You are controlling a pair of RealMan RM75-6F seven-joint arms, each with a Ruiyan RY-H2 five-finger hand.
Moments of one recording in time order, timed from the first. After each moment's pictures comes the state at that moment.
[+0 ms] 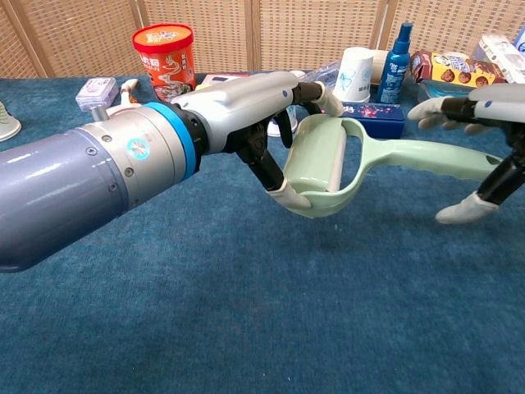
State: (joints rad) left arm -0.90 -1.79 -0.22 -1.80 0.91 1.17 0.66; right arm 0.55 -1.34 0.18 -2.25 -0.69 1.35 -0.74
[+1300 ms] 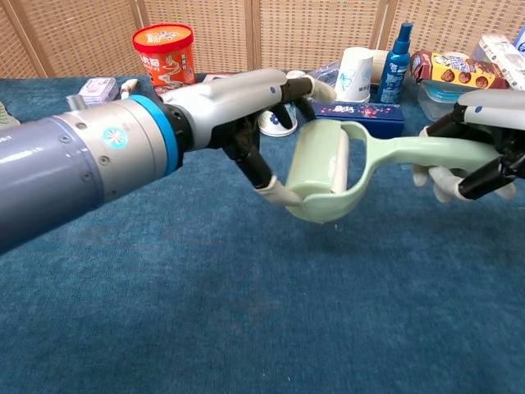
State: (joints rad) left arm -0.89 -1.72 -0.22 -1.87 0.88 1.14 0.63; right arm 0.57 -1.32 0.11 -2.20 -0.80 1.29 -0.58
